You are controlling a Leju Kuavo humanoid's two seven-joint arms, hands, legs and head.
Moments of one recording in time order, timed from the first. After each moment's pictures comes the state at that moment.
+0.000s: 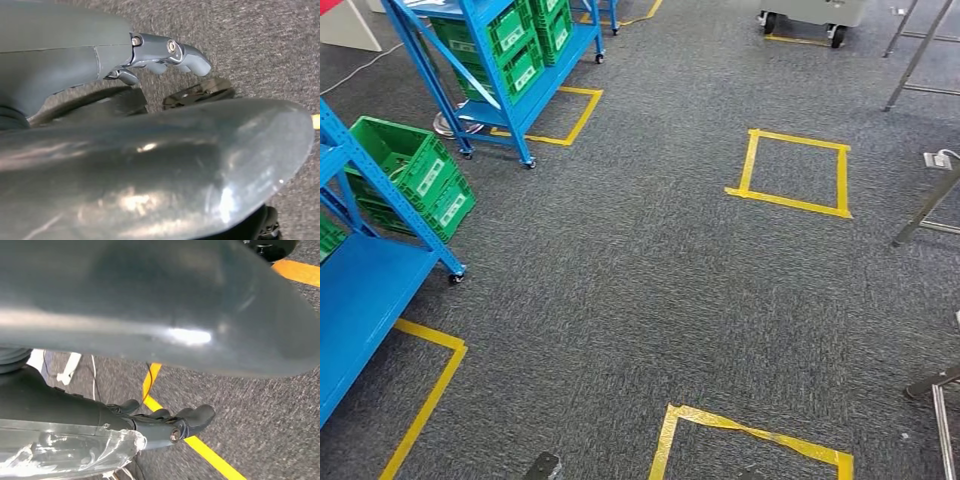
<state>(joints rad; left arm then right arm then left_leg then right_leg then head) -0.08 -0.32 1.17 -0.20 -1.35 -0.08 -0.17 -0.05 0.19 -0.58 -0.19 0.82 -0.26 0.06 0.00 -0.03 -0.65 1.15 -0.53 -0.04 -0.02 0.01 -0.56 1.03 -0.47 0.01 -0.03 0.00</state>
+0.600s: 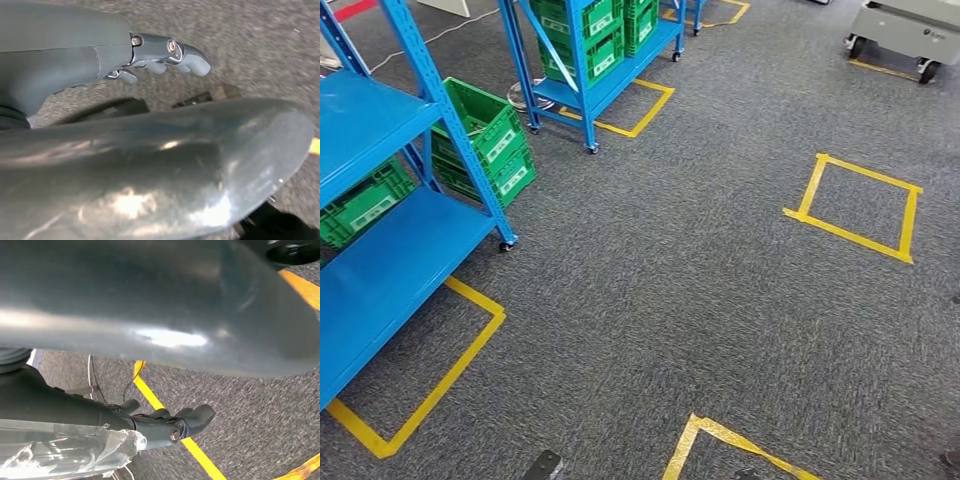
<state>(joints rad) -0.08 -0.32 1.15 -0.20 -1.37 -0.06 -0.13 -0.04 0.19 -0.58 -0.19 0.83 -0.26 0.05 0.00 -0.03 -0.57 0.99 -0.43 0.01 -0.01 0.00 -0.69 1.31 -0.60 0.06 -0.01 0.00</state>
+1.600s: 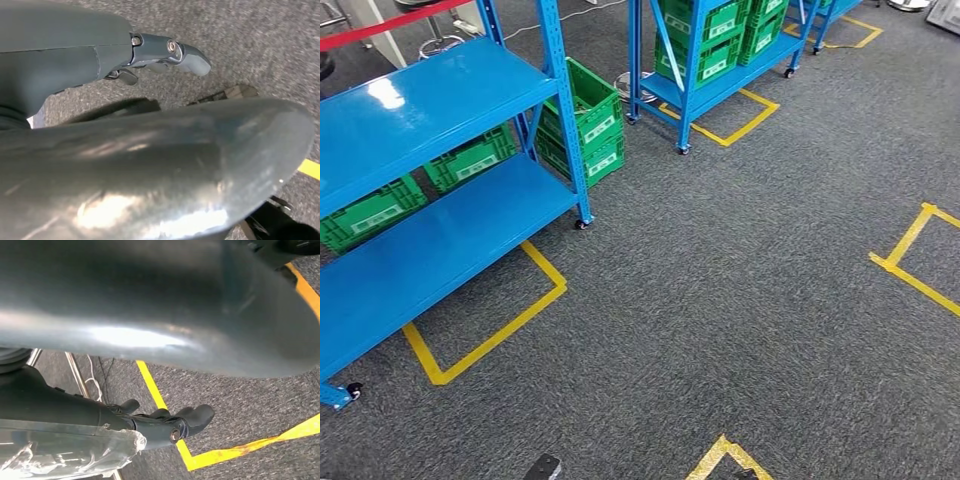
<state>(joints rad) -0.08 -0.32 1.15 -0.20 -1.35 -0.06 -0.07 -0.04 0.19 -0.58 -0.19 0.88 -0.27 0.08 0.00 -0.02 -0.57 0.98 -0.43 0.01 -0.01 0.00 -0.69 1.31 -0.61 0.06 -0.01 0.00</state>
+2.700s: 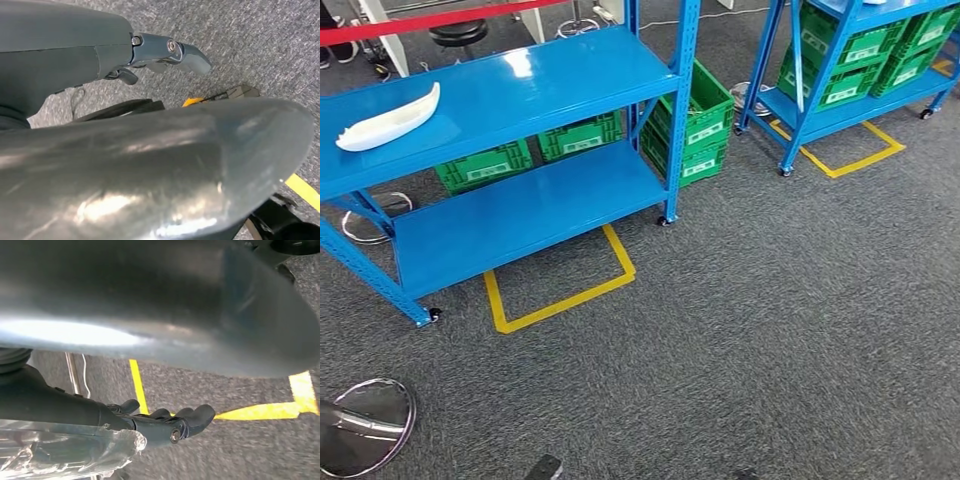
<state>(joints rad) -0.08 -0.32 1.15 -0.20 -1.37 -0.06 -0.07 -0.05 0.19 -0.58 -0.19 0.89 -0.28 0.07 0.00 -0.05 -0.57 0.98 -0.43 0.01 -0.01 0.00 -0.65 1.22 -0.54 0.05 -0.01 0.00</state>
